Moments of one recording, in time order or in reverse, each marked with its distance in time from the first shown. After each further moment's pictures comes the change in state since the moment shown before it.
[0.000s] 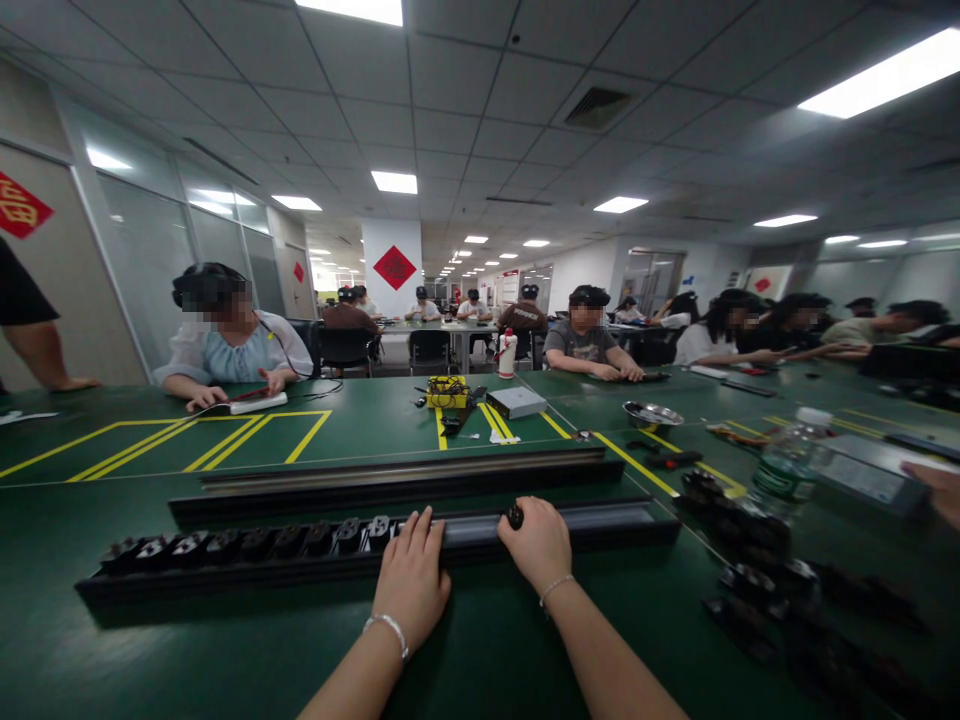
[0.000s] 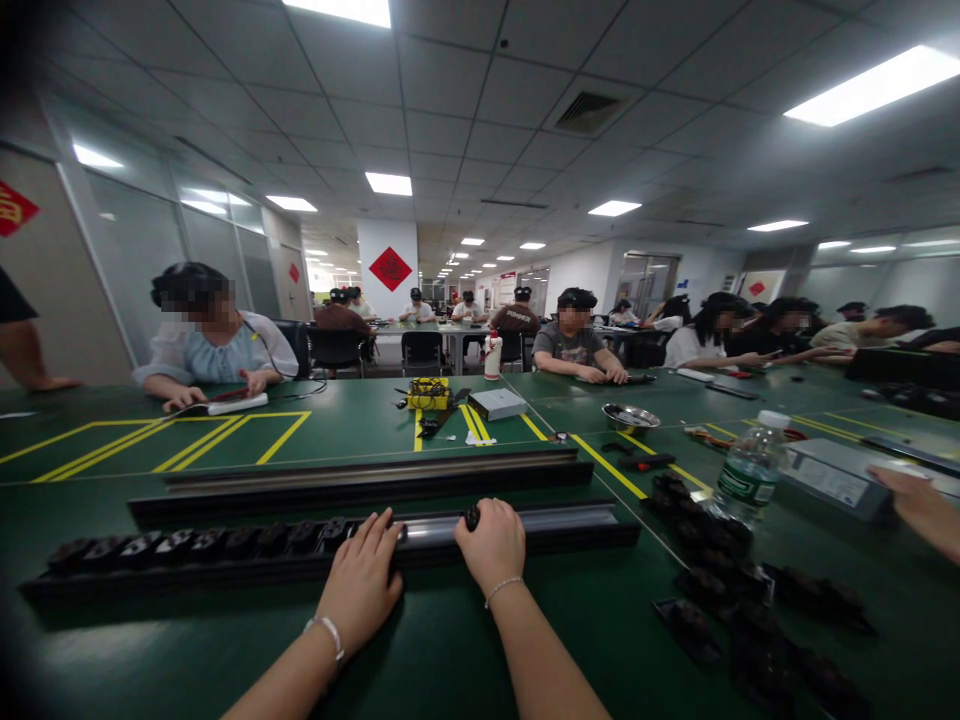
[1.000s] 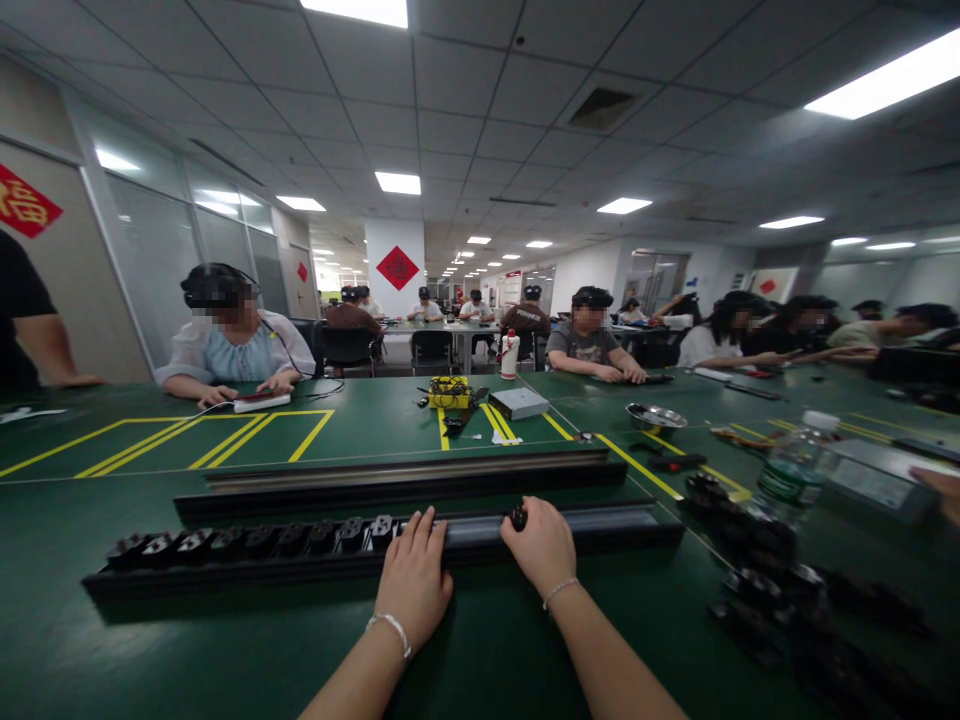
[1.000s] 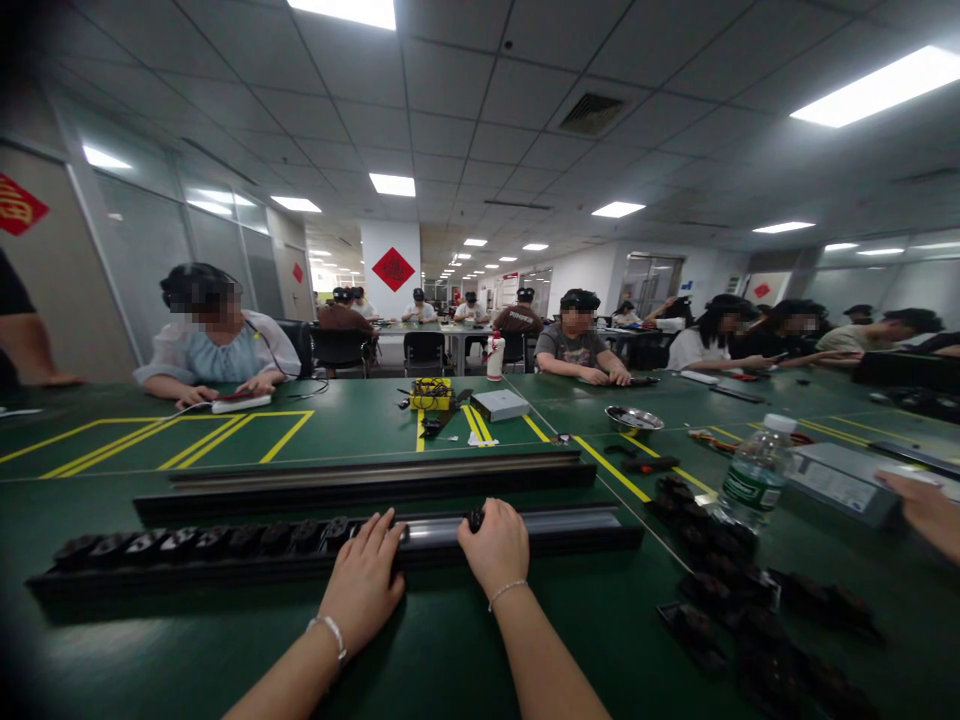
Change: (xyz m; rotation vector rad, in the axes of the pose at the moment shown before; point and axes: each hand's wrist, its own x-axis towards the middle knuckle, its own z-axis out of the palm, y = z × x) left_hand 0.000 0.001 -0.003 -0.009 -0.009 -0.015; right_hand -0.001 0.002 0.002 -0.007 0.025 0.004
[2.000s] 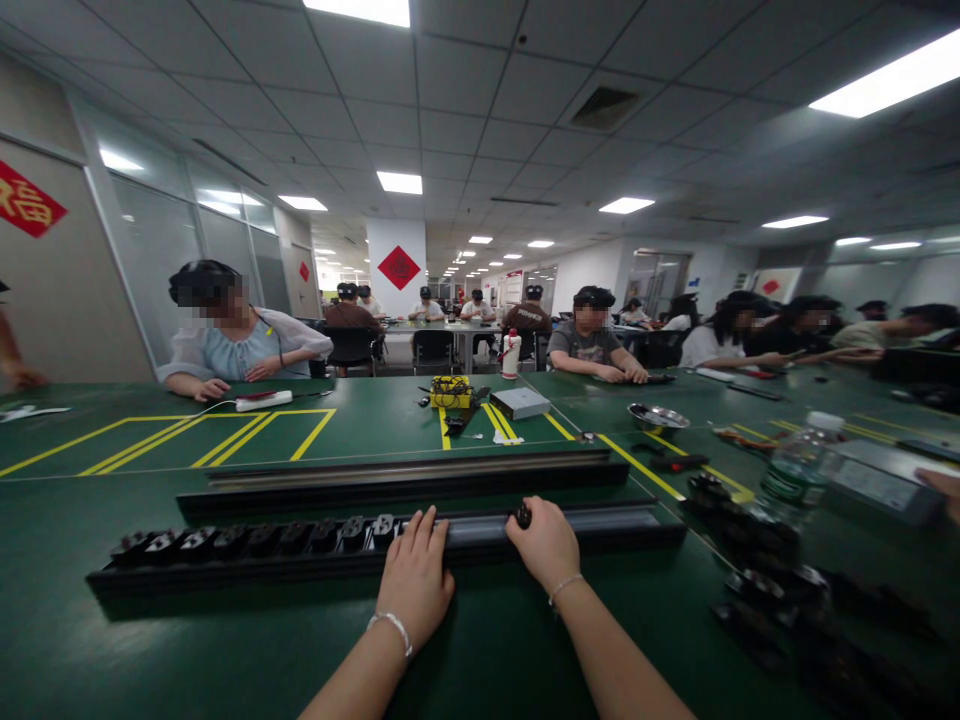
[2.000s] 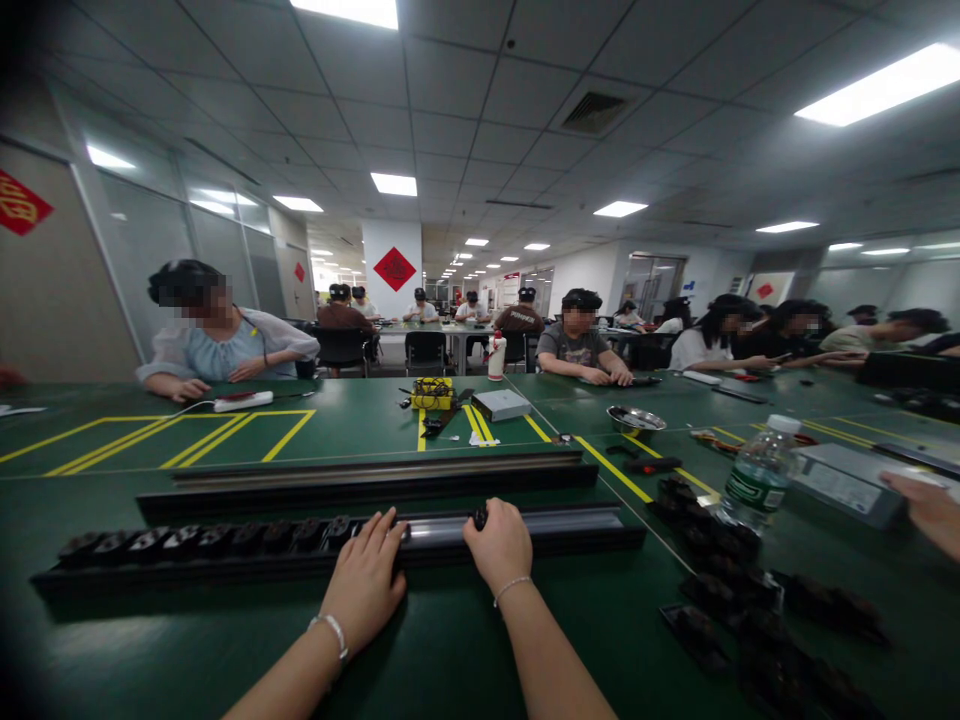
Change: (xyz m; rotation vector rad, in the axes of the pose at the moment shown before) left_hand 0.001 -0.005 0.009 -0.005 0.052 0.037; right_hand 0.005 0.003 -0.005 0.056 -0.143 0.088
